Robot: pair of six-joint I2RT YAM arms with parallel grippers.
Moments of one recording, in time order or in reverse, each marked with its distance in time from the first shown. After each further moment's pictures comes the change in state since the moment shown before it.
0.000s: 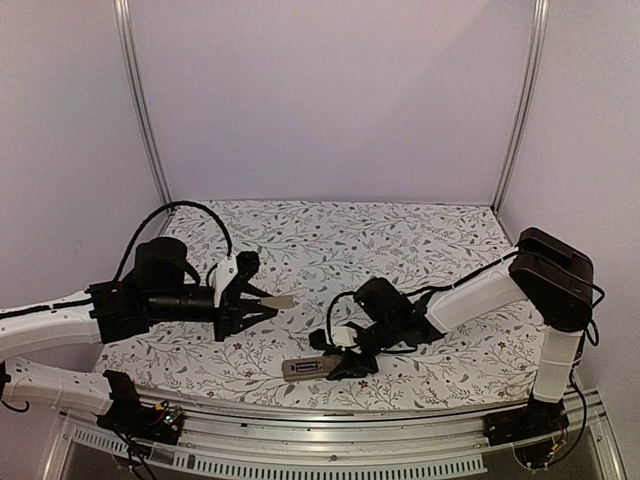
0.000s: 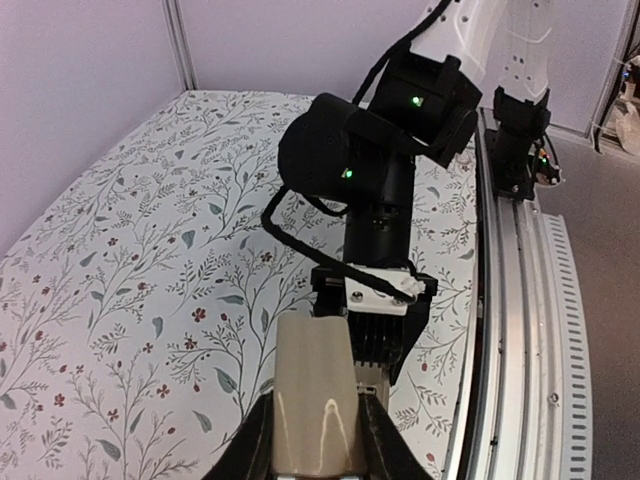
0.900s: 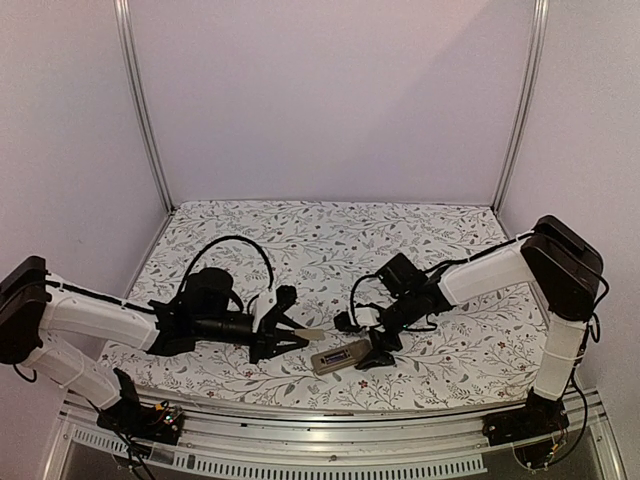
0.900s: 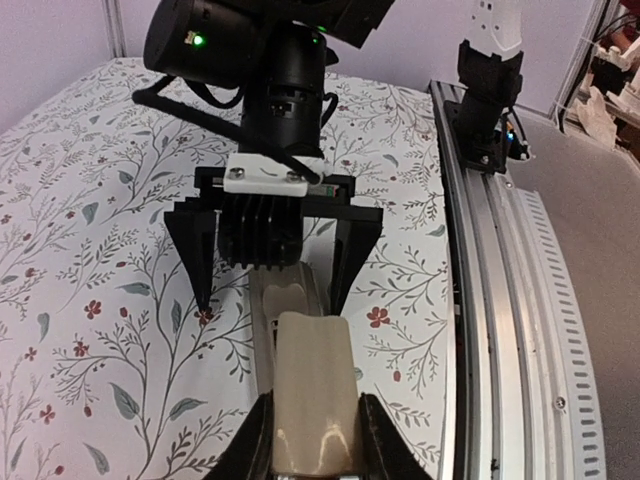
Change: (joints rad) left arm -0.044 0.398 -0.132 0.501 0.132 -0.081; right arm -0.190 -0.030 0.053 -0.280 -0.099 -0.274
